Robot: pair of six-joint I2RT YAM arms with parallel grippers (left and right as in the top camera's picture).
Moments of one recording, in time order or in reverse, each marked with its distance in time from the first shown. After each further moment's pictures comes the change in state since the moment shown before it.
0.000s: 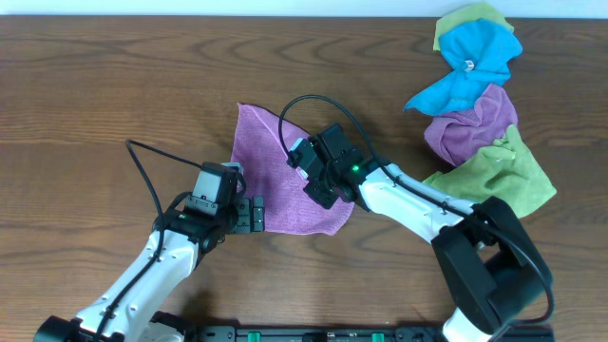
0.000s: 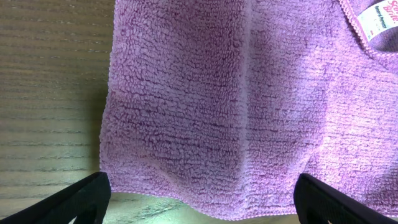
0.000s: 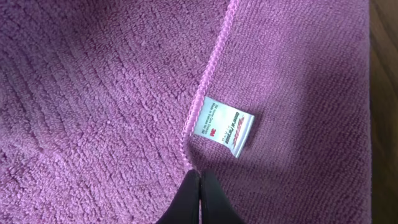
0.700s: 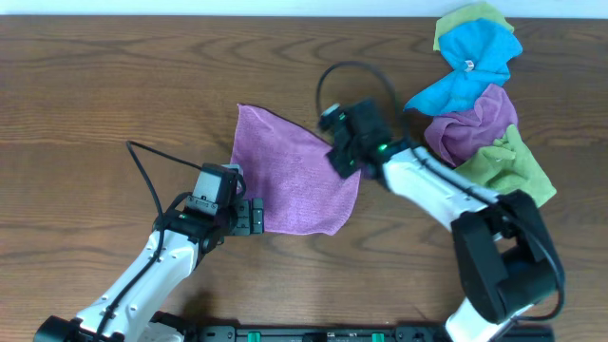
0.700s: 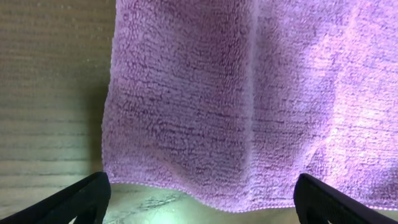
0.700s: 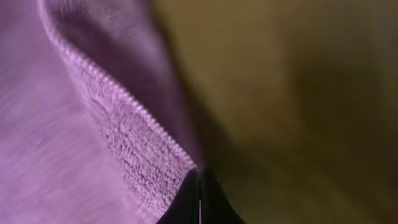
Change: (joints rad) left arm 0.000 0.000 0.000 -0.027 0.000 0.000; right arm -0.196 0.000 0.052 0.076 0.061 0.148
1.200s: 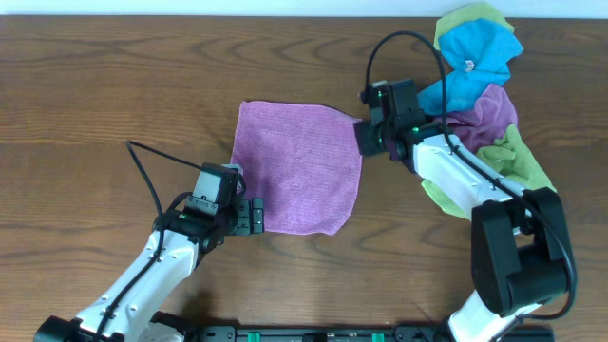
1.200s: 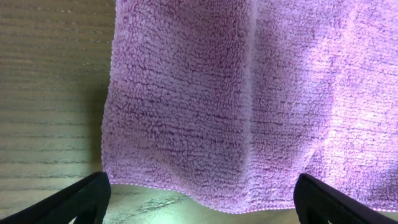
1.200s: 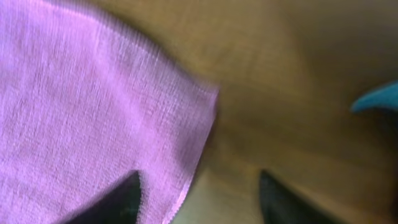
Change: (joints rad) left arm 0.000 0.000 0.000 0.008 -0.001 0.000; right arm -0.130 0.000 0.034 -0.082 -0.031 0.154
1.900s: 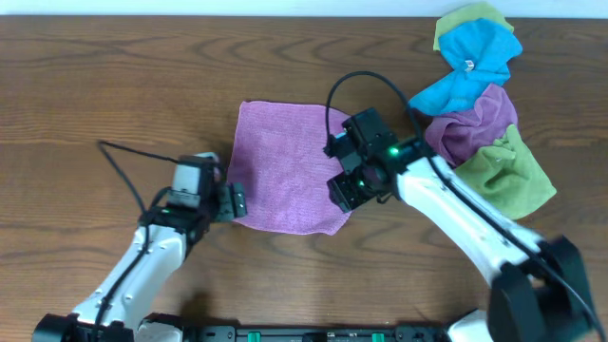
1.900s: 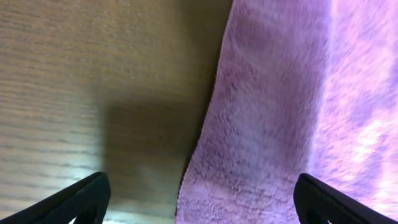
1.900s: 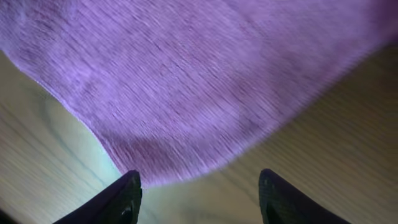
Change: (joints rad) left arm 0.185 0.023 0.002 0.088 0.001 0.000; right arm 0.216 -0.216 0.001 -0.494 -0.097 -0.032
